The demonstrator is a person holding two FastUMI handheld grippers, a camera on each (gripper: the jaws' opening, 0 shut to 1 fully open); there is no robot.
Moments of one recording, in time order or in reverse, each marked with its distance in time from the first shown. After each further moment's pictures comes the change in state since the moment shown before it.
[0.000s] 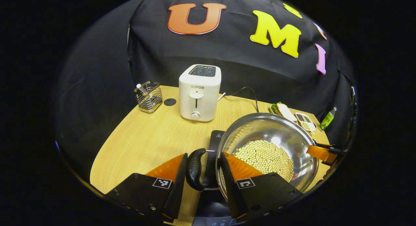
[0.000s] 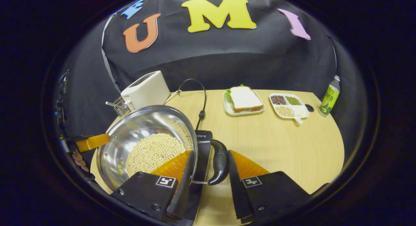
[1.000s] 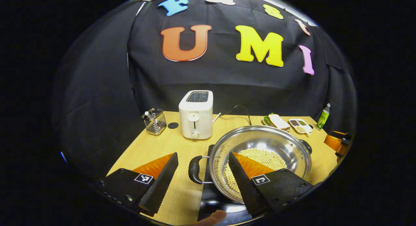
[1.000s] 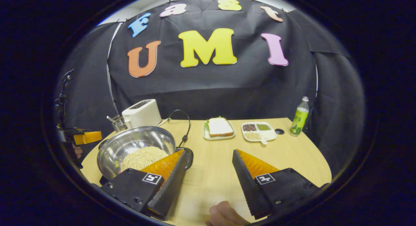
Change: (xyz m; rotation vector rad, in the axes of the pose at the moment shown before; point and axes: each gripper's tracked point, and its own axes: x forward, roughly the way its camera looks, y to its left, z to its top) left arm -0.072 -0.019 0.036 0.131 -0.249 0.023; right arm -0.115 -0.058 0.022 -0.033 -0.368 -0.115
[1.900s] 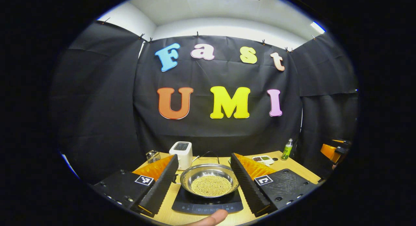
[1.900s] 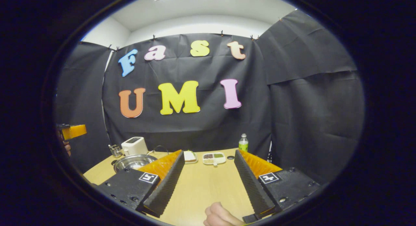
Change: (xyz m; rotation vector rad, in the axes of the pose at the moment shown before) left arm -0.249 -0.100 0.108 -0.020 -0.405 -0.052; right arm -0.264 -0.103 0.078 0.042 -0.316 -0.163
